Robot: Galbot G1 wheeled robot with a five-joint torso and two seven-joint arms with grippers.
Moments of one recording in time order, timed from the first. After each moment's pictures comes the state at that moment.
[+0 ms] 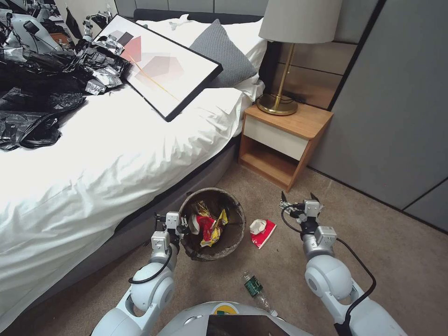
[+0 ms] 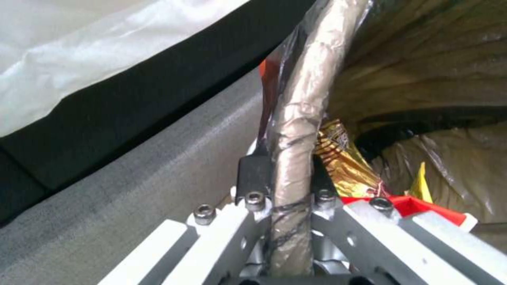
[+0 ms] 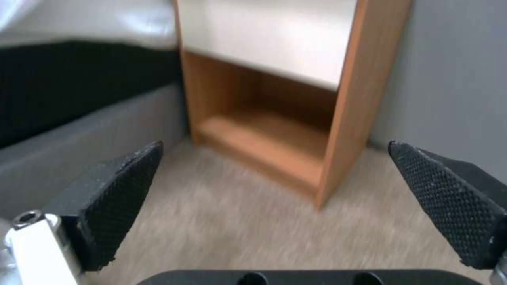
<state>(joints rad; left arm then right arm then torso) 1.48 -1.18 -0.20 -2.10 -0.37 0.32 -0.41 -1.47 1.05 0.37 2.05 0.41 -0.06 0.46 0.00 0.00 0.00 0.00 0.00</state>
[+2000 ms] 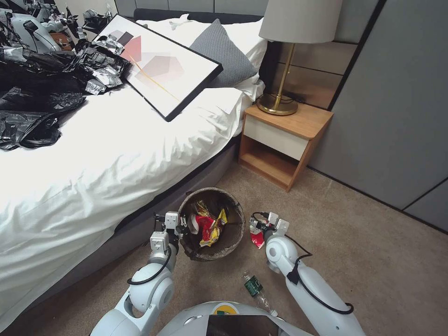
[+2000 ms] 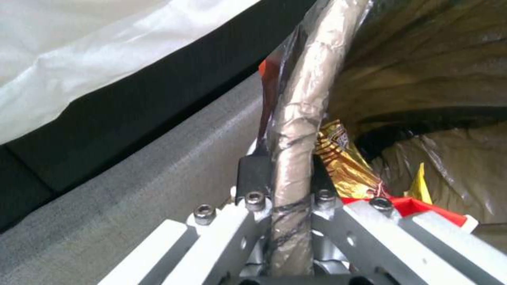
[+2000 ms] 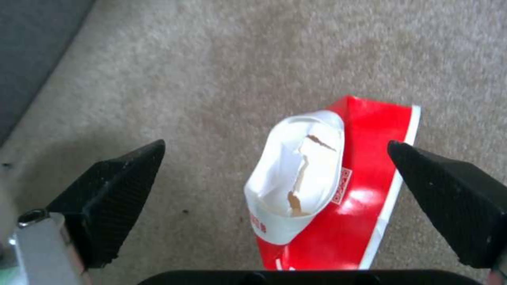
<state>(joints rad) 1.48 -1.18 -0.20 -2.11 -0.37 0.32 -0.41 -1.10 1.22 0.10 1.52 0.95 -0.25 0.60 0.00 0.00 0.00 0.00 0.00</state>
